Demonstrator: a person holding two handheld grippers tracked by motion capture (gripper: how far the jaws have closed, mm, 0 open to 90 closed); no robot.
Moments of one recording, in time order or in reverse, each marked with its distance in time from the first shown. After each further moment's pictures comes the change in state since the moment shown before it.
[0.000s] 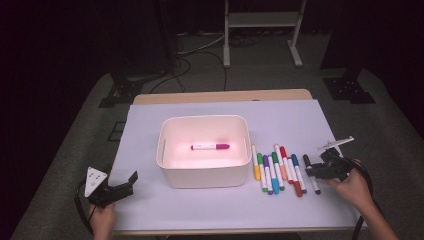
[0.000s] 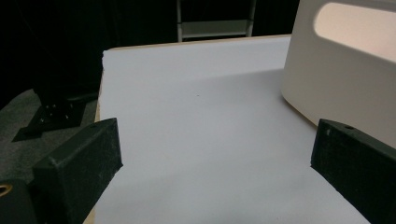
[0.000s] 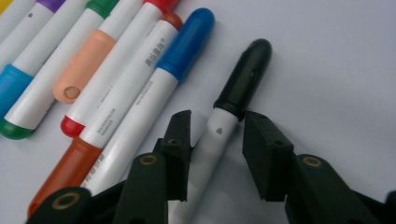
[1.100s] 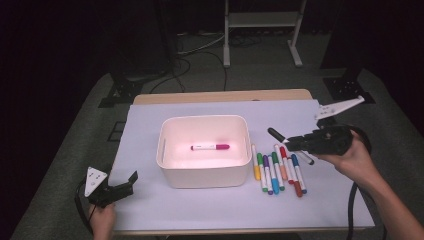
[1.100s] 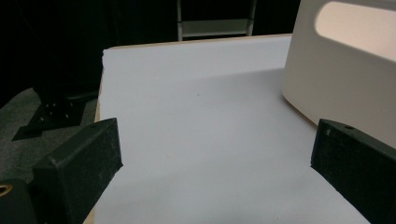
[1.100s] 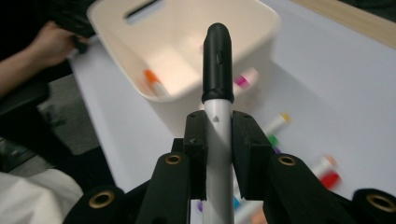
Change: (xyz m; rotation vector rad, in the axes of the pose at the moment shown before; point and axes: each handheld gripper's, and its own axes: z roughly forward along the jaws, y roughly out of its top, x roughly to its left) left arm 0.000 0.000 0.000 0.005 0.000 -0.004; right arm 0.084 0.097 -0.119 -0.243 0.364 -0.268
